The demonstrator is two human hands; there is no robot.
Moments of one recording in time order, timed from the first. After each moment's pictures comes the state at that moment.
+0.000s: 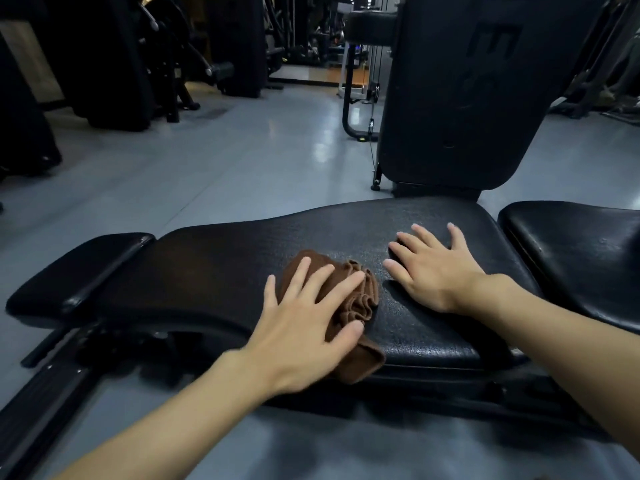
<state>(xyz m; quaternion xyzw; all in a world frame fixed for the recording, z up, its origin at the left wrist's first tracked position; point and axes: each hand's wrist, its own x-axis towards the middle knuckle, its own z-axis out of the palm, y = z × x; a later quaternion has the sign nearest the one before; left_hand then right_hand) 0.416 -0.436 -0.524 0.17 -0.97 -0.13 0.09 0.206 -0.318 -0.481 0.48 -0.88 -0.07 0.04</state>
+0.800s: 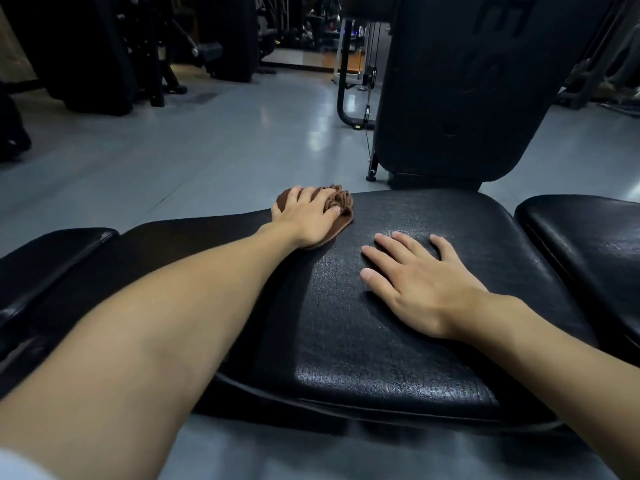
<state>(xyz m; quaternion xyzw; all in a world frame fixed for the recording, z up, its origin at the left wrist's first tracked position) 0.220 -0.578 -0.529 0.27 -0.94 -0.18 0.08 0.208 -0.335 -0.490 0.50 -0.87 -0.05 -0.03</state>
